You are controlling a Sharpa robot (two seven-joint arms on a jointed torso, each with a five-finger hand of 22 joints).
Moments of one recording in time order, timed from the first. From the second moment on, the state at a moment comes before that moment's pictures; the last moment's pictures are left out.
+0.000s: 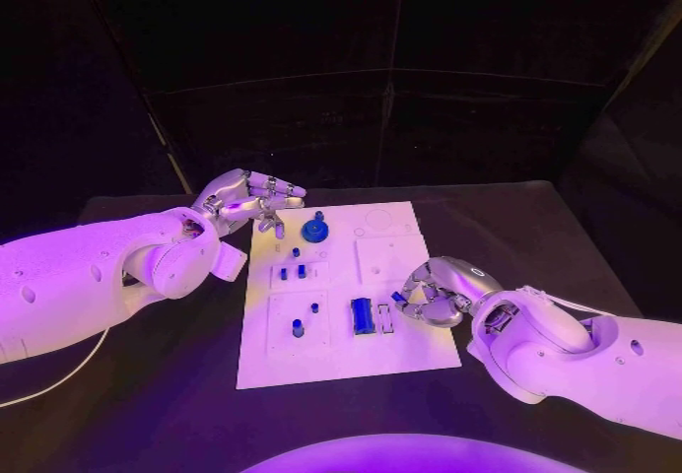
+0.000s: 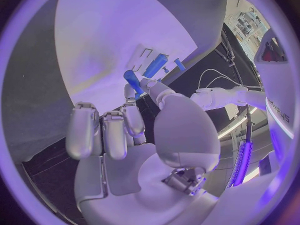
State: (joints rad) left arm 1.30 -0.87 -0.16 1.50 -0.21 -0.21 0.31; left_hand 1.28 -0.04 0.42 -0.12 0.04 1.00 0.18 0.14 0.07 1.04 0.11 0.32 0.10 1.32 0.01 1.08 0.70 0.17 1.30 0.11 0.62 0.60; right arm 1.07 -0.99 -0.18 1.90 -1.50 -0.58 -0.48; right_hand 1.13 -0.12 0.43 -0.01 0.42 1.08 0.06 0.29 0.33 1.41 -0.02 1.28 1.29 1.47 -0.08 1.48 1.31 0.08 1.46 0.02 1.38 1.23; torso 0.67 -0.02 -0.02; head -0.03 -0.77
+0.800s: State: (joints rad) left arm 1.30 -0.87 -0.16 1.50 -0.21 -0.21 0.31; left_hand 1.28 -0.04 0.42 -0.12 0.04 1.00 0.18 0.14 0.07 1.04 0.11 0.32 0.10 1.32 0.01 1.08 0.70 0.17 1.30 0.11 0.62 0.60; right arm 1.07 -0.90 -0.18 1.83 -1.34 -0.51 -0.54; right_hand 1.09 -0.12 0.41 0.01 0.43 1.09 0.05 0.32 0.37 1.42 -0.03 1.28 1.28 1.47 -0.09 1.48 1.31 0.09 1.47 0.02 1.38 1.23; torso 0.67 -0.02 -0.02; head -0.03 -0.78
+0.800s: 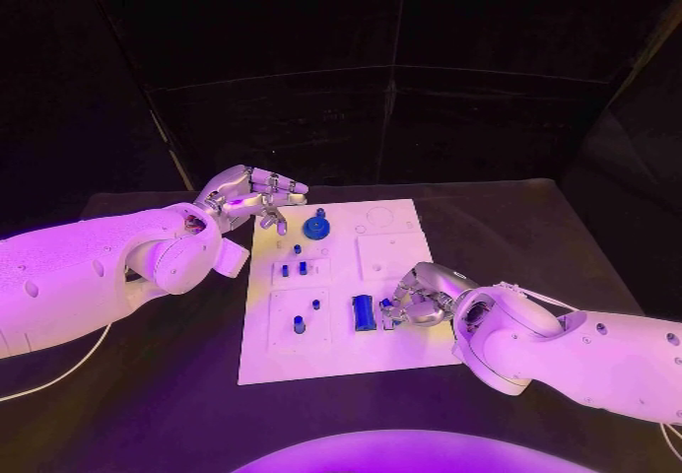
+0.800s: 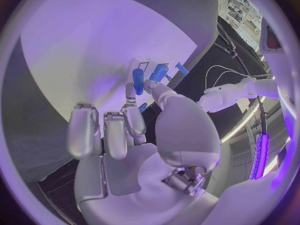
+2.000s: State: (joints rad) left arm 1.30 -0.87 -0.16 1.50 -0.21 -0.20 0.30; left_hand 1.28 -0.04 0.41 -0.12 0.04 1.00 0.18 0.14 0.07 1.04 0.11 0.32 0.10 1.32 0.01 1.08 0.70 0.17 1.30 0.11 0.62 0.60; right arm 1.07 -0.89 -0.18 1.82 -1.33 -0.48 -0.54; right_hand 1.02 -0.12 0.19 0.13 0.38 1.09 0.03 0.37 0.44 1.43 -0.04 1.30 1.31 1.46 -0.09 1.48 1.31 0.09 1.47 0.01 1.38 1.24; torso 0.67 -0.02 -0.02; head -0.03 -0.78
